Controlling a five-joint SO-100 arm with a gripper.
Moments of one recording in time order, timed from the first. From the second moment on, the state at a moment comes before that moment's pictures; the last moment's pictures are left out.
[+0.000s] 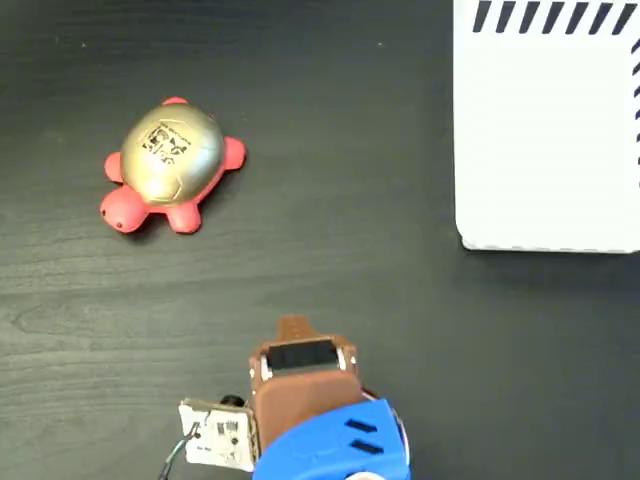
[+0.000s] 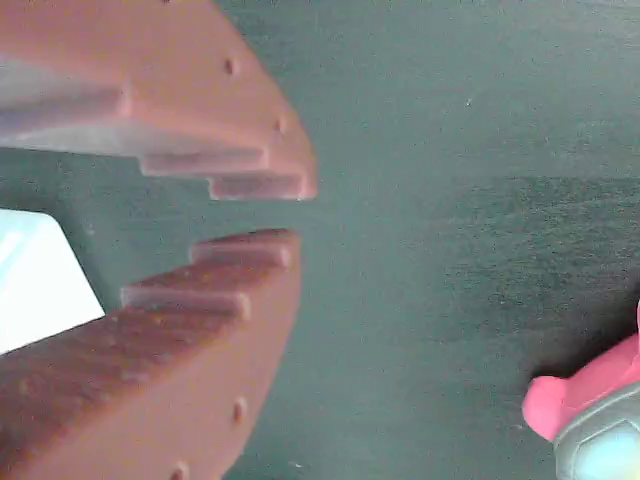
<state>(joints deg) -2.0 186.2 167.9 72.7 0.8</state>
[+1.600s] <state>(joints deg) -9.1 84.4 89.4 75.9 -30.7</state>
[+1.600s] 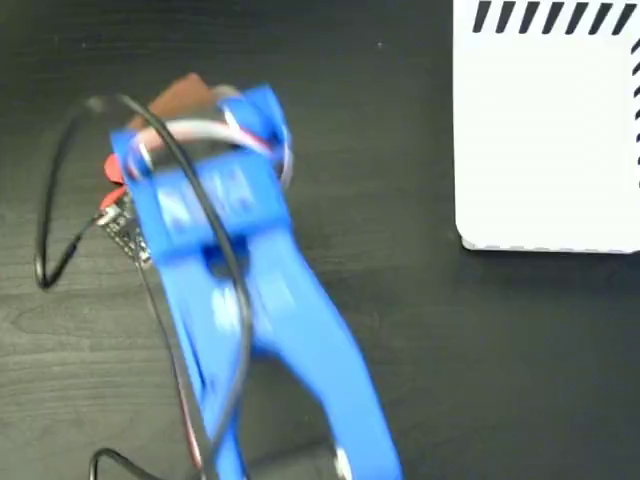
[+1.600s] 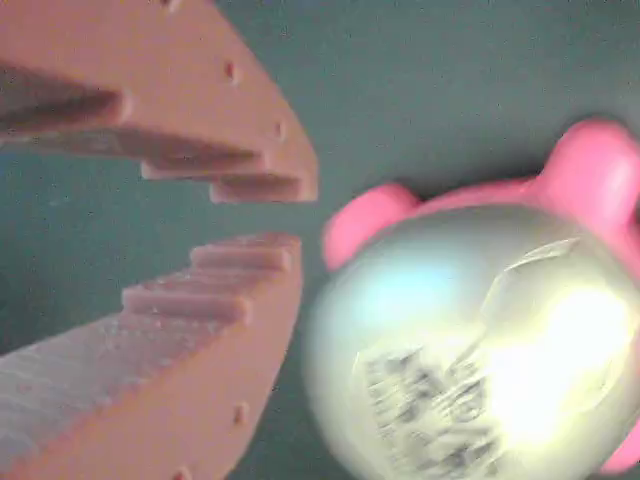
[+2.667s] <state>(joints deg) -9.1 69.0 79.7 77.6 -37.8</state>
